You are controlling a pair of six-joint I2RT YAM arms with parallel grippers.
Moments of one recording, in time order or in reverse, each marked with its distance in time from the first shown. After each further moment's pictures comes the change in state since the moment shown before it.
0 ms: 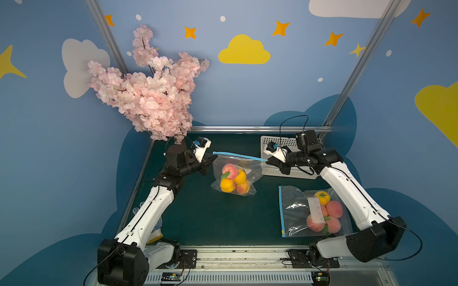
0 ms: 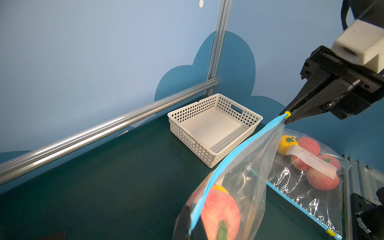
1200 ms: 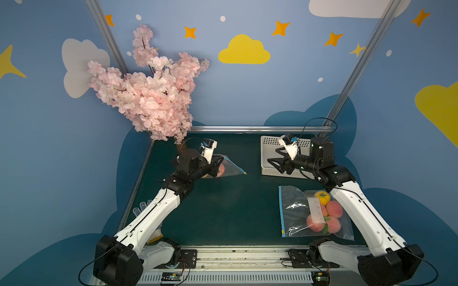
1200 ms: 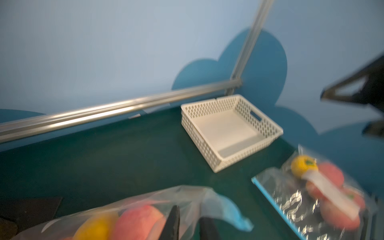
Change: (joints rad) left arm -0.237 -0.002 -0.050 -0.003 -0.311 -0.199; right arm -0.040 -0.235 -0.260 0.401 -0.014 0.551
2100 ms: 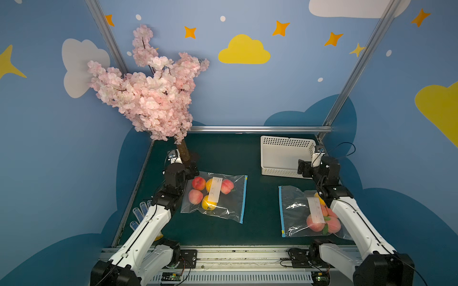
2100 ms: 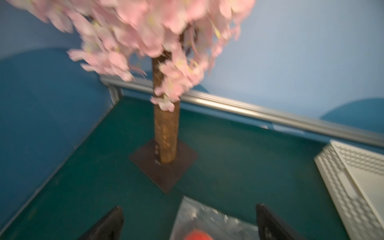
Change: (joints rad) left arm 0.223 -0.185 -0.278 0.084 -0.700 -0.174; right arm -0.256 -0.161 -0.533 0.414 0.724 0.265
